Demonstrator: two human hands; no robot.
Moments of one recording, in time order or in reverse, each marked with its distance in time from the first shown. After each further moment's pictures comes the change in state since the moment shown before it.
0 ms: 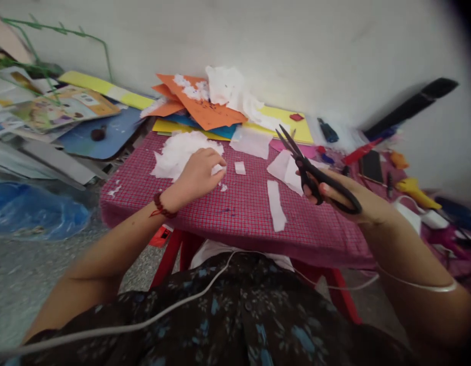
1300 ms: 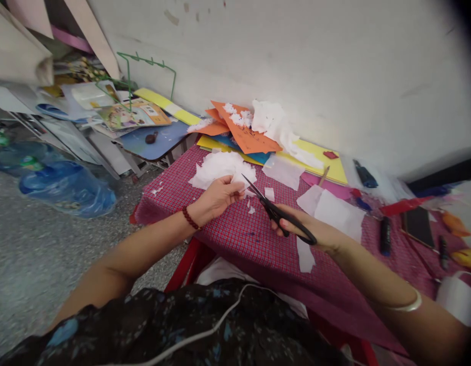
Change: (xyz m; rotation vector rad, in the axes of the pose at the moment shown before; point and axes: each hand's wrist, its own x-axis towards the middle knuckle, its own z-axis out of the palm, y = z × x) left_hand -0.021 -0.004 0.003 -1.435 0.284 -0.684; right_hand 0.085 -0.005 0.083 0.158 -0.436 0.104
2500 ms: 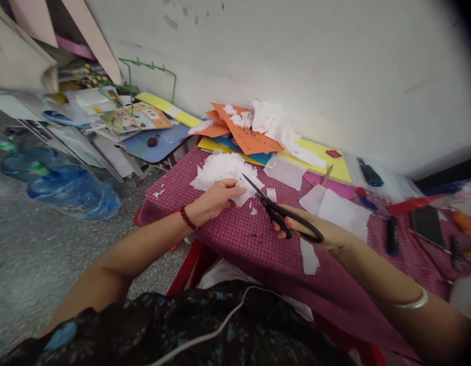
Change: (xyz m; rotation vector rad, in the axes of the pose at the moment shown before) left_hand -0.003 0.008 -0.006 0.257 -0.055 -0.095; right_hand 0.003 0.004 -0.007 0.081 -0.076 -0.029
